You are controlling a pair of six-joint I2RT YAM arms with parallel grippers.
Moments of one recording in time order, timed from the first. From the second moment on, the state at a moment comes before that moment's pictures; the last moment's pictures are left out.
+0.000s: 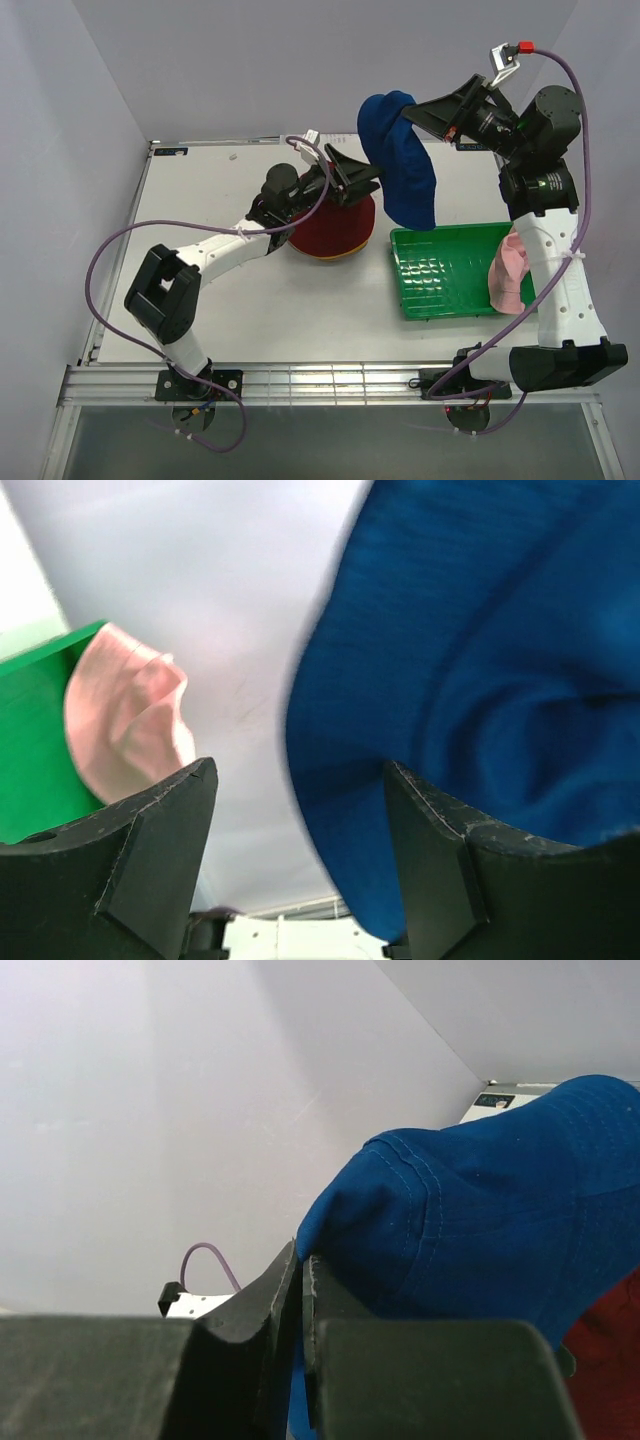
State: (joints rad) left arm -0.66 1.68 1.18 0.66 0.43 -1.41; right arm 0.14 1.30 1.64 -0.13 -0.82 0.98
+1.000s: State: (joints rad) left arm -0.67 1.56 1.10 0.74 0.33 -1.38; right arm 0.16 1.30 1.65 -0.25 -0.73 0.85
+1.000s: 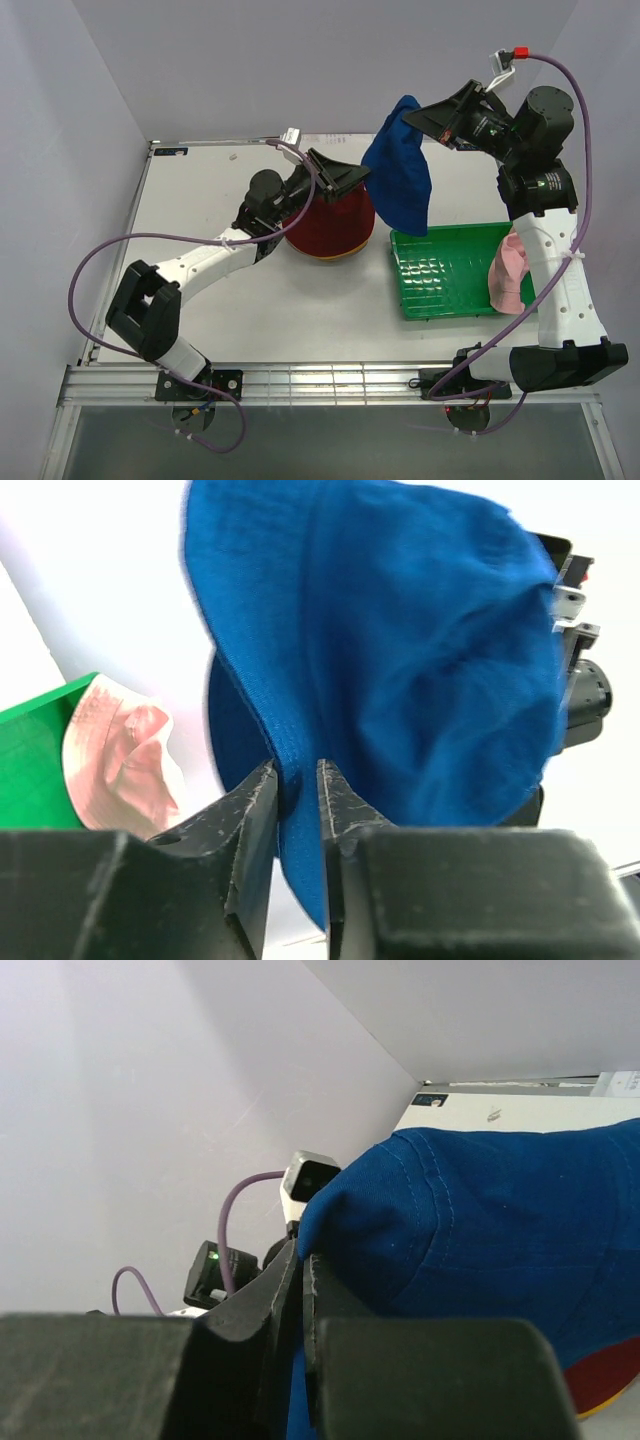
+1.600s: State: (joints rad) left arm -0.54 1.52 1.11 0.59 0.35 -1.29; right arm 0.17 1.33 1.58 -0.30 -0.72 0.70
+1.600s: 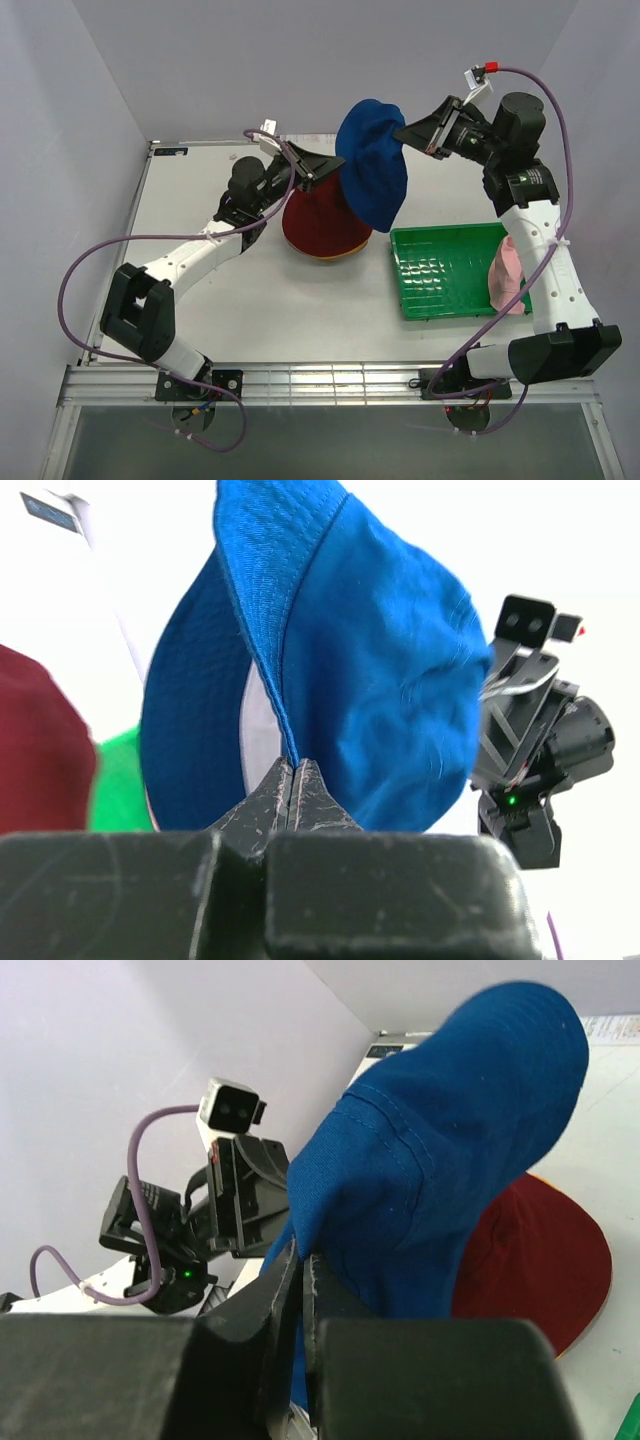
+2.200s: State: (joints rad) left arm -0.38 1.46 0.99 0.54 0.43 -1.30; right arm 0.35 1.52 1.62 -0.39 -0.59 0.59
